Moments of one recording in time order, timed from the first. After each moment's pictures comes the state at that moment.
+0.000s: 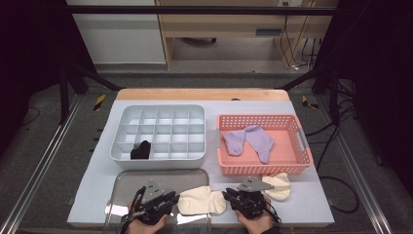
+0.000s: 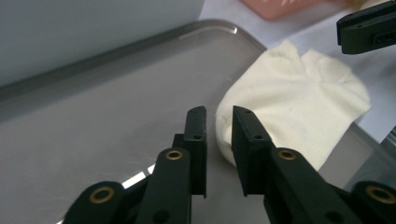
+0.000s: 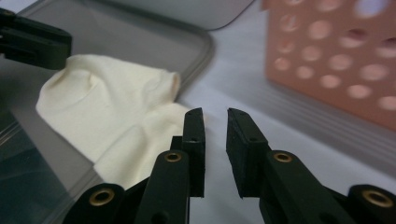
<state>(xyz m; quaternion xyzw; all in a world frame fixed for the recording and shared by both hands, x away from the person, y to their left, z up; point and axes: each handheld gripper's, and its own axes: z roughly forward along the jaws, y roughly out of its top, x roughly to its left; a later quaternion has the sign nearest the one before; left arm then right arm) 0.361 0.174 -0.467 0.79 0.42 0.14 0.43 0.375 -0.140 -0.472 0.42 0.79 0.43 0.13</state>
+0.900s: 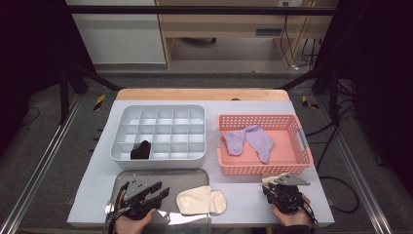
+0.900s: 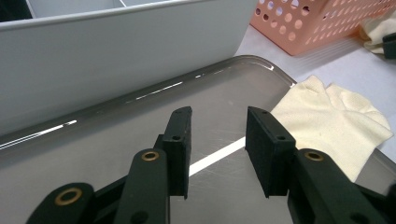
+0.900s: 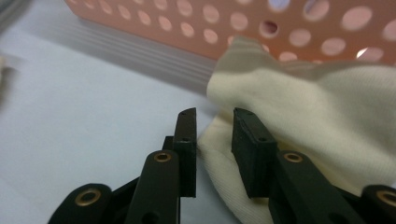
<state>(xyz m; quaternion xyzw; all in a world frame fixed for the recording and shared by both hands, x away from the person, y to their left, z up) 0.367 0.202 -0.458 0.76 0.44 0.17 0.45 0.383 -0.230 -0.476 0.52 0.77 0.32 0.20</state>
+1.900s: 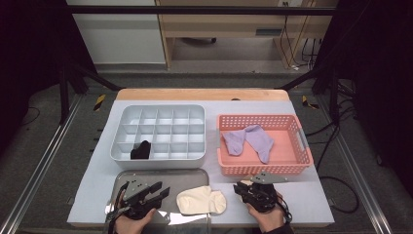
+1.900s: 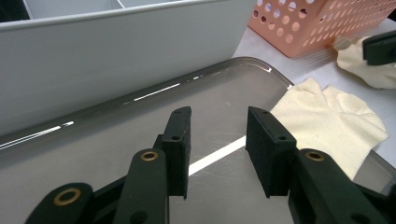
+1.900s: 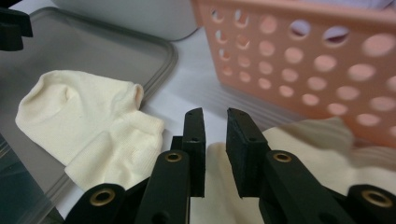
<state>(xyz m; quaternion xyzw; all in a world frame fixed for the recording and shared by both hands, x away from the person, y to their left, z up) 0.368 0.203 -0.458 0.76 0.43 0.16 0.46 0.385 -0.169 -0.463 0.45 0.77 0.44 0.13</state>
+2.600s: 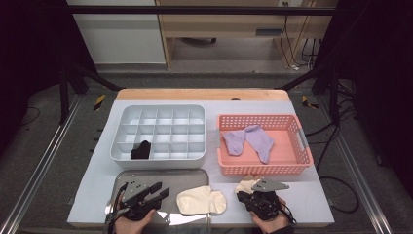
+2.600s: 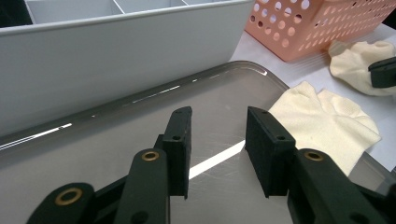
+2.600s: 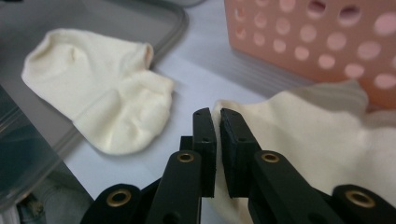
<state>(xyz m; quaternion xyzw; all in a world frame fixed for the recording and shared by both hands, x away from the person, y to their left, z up) 0.365 0.203 -0.456 0.76 0.43 0.16 0.46 0.370 -0.172 -0.470 0.43 0.80 0.41 0.12</state>
